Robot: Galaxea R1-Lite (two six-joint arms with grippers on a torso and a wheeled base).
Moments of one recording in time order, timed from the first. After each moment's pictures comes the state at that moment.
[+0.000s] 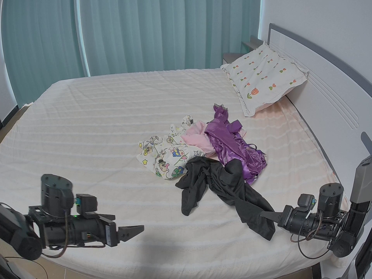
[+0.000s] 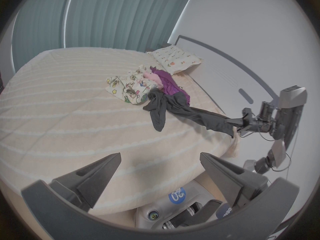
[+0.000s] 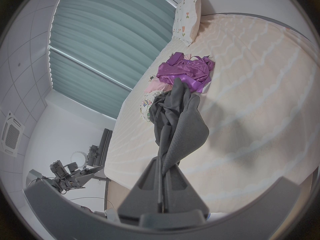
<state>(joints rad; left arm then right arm) -0.42 1.55 -0.26 -0.65 -0.21 -0.25 0.40 2.01 -0.02 -1.55 0.26 0.83</state>
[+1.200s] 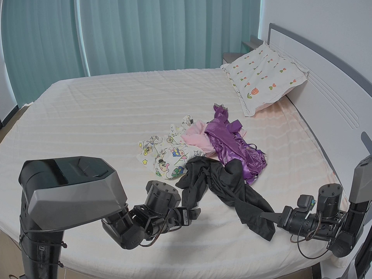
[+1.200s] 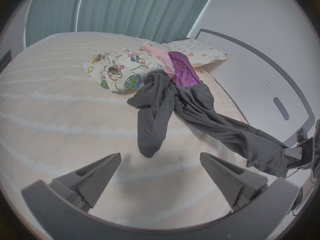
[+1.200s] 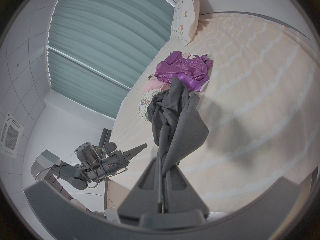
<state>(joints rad) -0.66 2.33 -0.82 -0.85 0.10 -0.54 0.39 2.03 -0.02 -1.55 0.26 0.83</state>
